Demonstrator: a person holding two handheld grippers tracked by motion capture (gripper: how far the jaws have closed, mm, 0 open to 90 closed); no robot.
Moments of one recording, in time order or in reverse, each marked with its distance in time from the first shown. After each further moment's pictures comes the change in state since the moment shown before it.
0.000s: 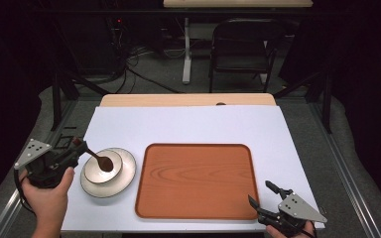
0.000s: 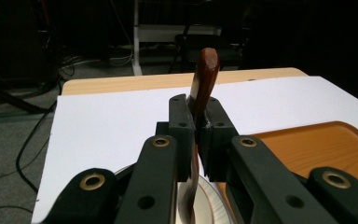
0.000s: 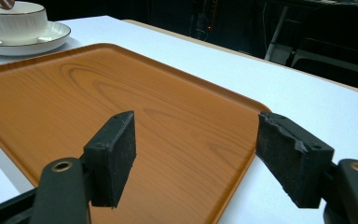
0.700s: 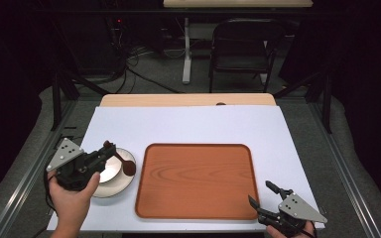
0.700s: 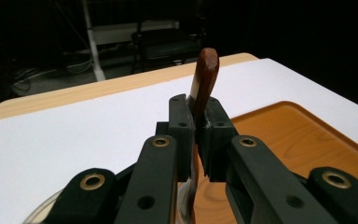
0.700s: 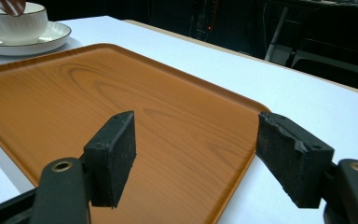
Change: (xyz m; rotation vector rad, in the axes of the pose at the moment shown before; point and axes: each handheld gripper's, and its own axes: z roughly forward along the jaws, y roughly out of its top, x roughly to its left) left arm -0.059 0.003 0.016 0.034 -0.173 0.098; right arm 0.000 0.000 -0.001 -0.003 0.000 -0.002
